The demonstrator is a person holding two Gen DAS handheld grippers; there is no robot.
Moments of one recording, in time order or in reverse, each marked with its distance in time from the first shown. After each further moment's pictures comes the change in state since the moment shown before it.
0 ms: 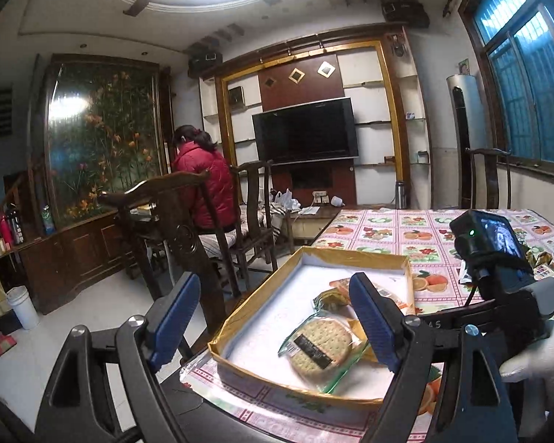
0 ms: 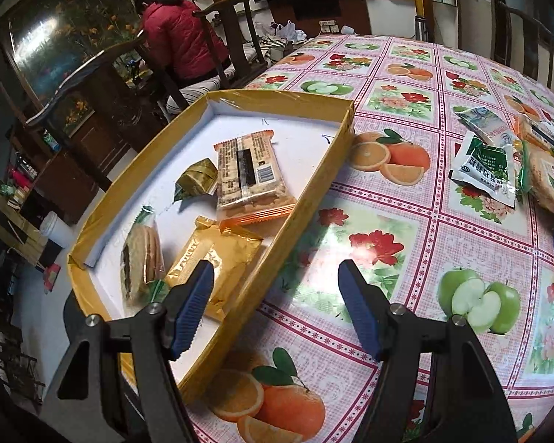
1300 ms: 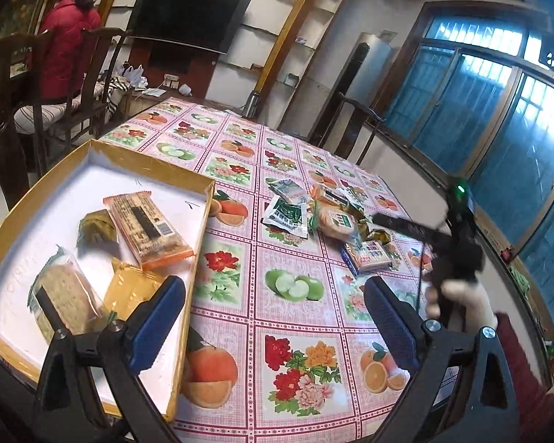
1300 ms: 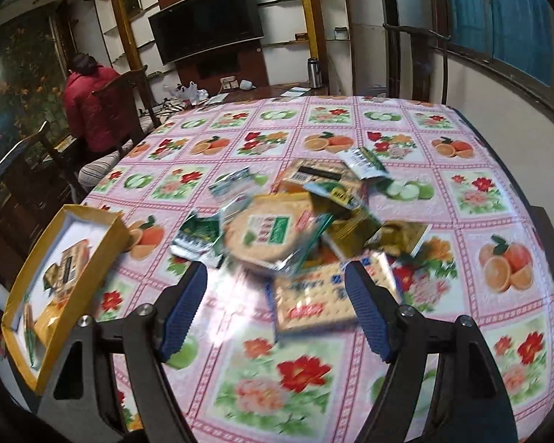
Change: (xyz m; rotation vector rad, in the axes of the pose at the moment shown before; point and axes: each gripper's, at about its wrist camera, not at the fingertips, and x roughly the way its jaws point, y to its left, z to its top) left arm 0.047 -0.082 0.019 -0.224 0.455 -0.709; right arm -0.123 -0.231 0.018 0.149 -0.217 -0.288
